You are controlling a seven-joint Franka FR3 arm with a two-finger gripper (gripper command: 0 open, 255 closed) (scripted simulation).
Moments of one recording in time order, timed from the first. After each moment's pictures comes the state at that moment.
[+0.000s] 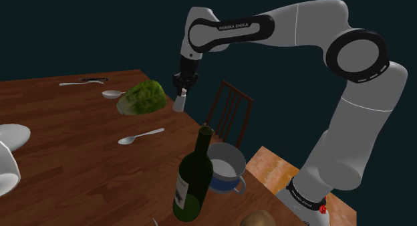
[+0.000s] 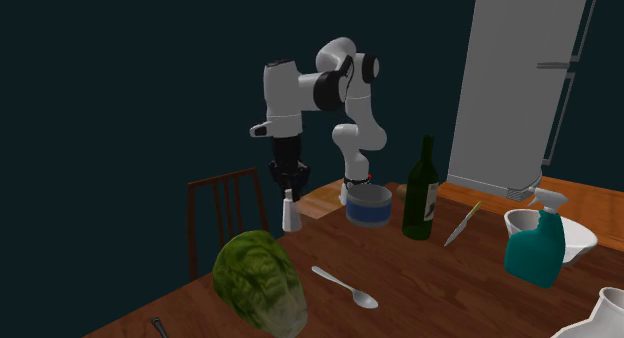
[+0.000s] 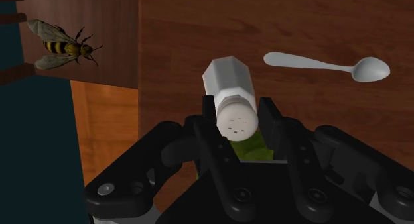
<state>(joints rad) 0.10 0.18 0.08 -1.77 0.08 1.99 0.20</state>
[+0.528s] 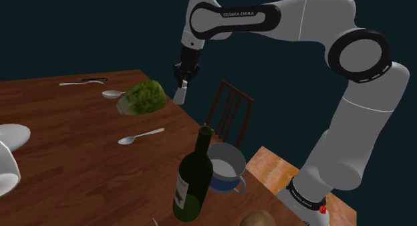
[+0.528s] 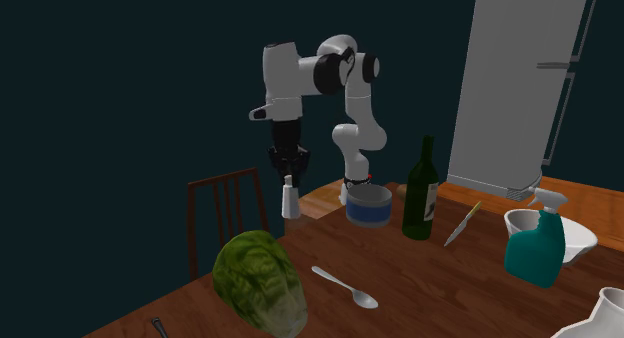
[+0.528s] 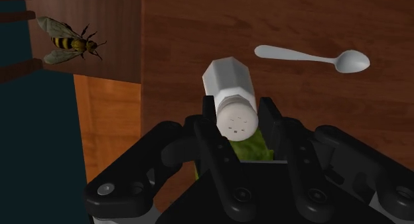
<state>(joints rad) 0.10 0.17 0.08 -1.68 0.08 1.89 0.21</state>
